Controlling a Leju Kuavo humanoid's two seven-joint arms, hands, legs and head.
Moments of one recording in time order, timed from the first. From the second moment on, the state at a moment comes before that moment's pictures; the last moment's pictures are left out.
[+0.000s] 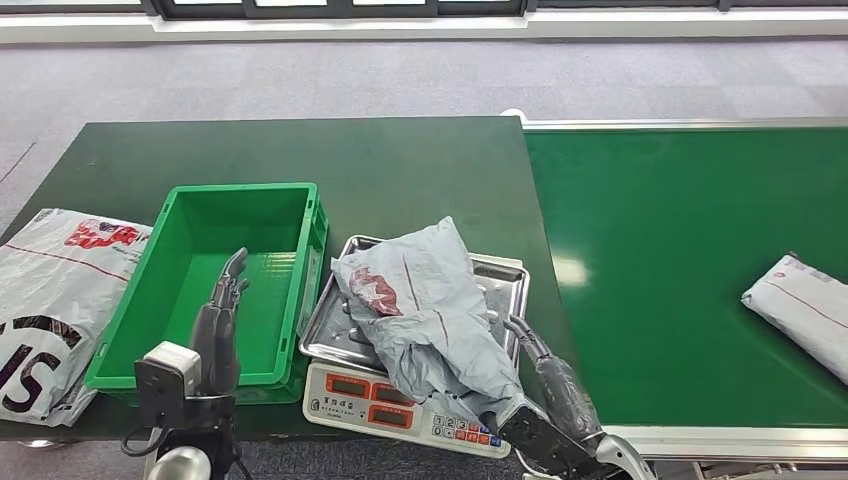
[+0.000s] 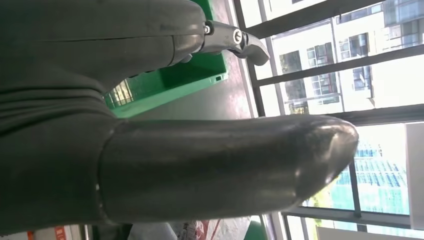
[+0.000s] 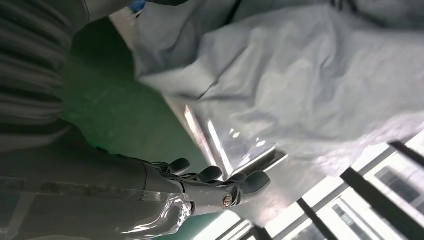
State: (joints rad) left arm 0.12 -0.14 -0.10 -1.72 -0.27 0.00 -0.39; right arm 0.24 -0.13 0.30 -1.70 0.49 0.05 -0.13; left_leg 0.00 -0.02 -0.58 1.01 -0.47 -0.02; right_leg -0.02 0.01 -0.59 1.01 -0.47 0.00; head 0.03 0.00
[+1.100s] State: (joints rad) left arm -0.41 -0.04 -0.49 -1.11 -0.84 -0.02 -0.28; right arm 0.16 0.08 0.15 -2.08 0.62 -0.69 -0.70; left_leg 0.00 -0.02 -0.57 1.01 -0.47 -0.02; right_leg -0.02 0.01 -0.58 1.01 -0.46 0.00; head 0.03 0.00
